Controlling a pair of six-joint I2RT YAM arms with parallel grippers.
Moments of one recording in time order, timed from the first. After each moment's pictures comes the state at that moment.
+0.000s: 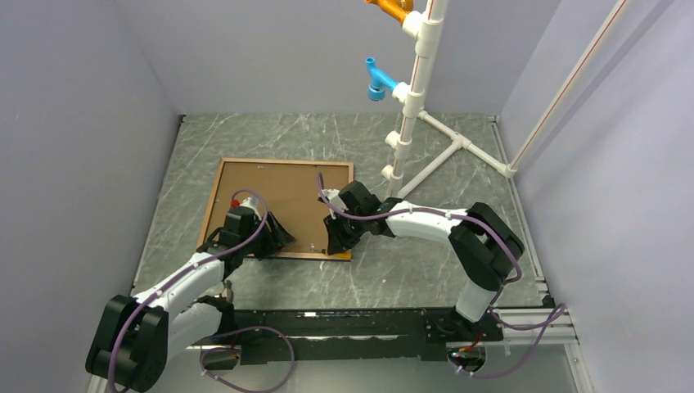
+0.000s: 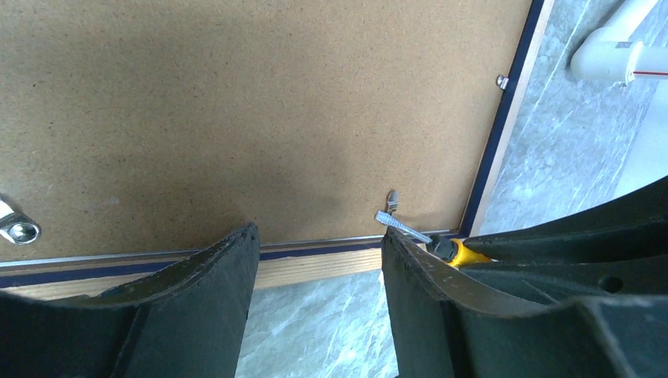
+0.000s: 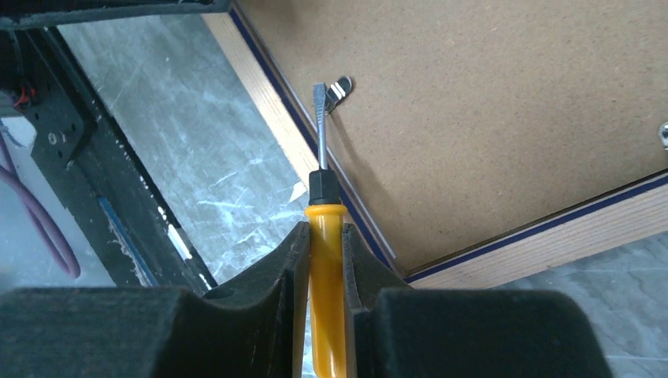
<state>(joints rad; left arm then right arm) -0.32 1.02 0.35 -0.10 0.21 -0.81 0.83 1.72 1.01 -0.22 -0.44 0.21</state>
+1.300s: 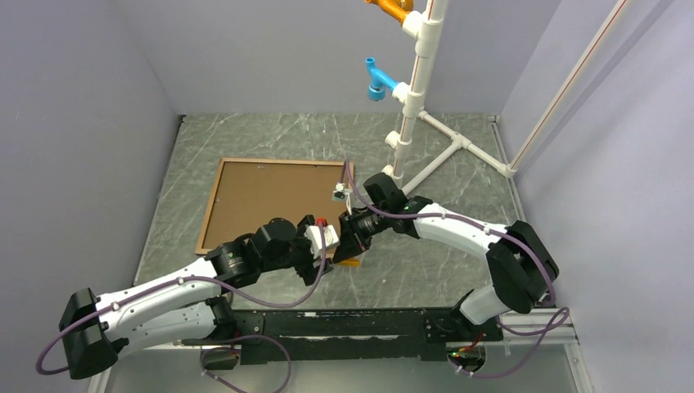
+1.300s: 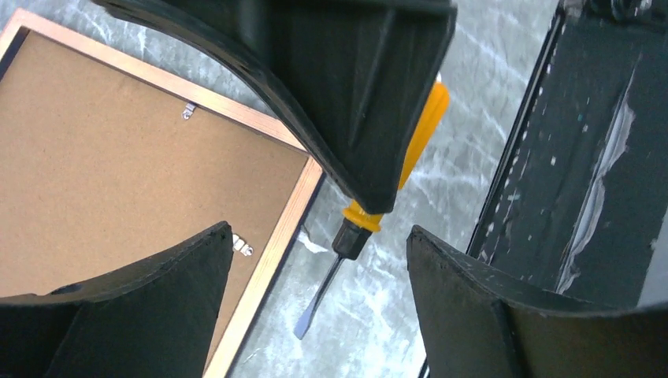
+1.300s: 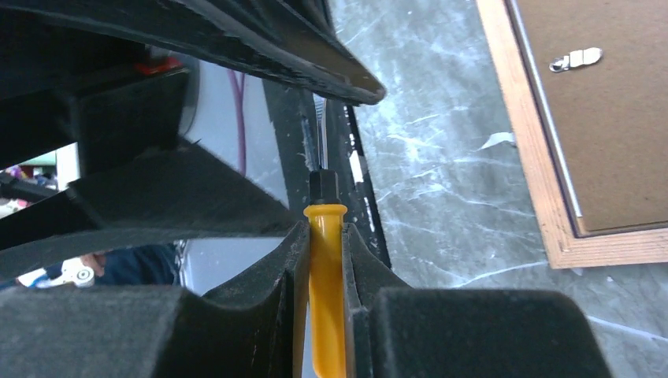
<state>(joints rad) -1.00 0.90 0.63 -0.24 0.09 0.13 0.73 1.50 0.91 -0.22 -0.91 0.26</state>
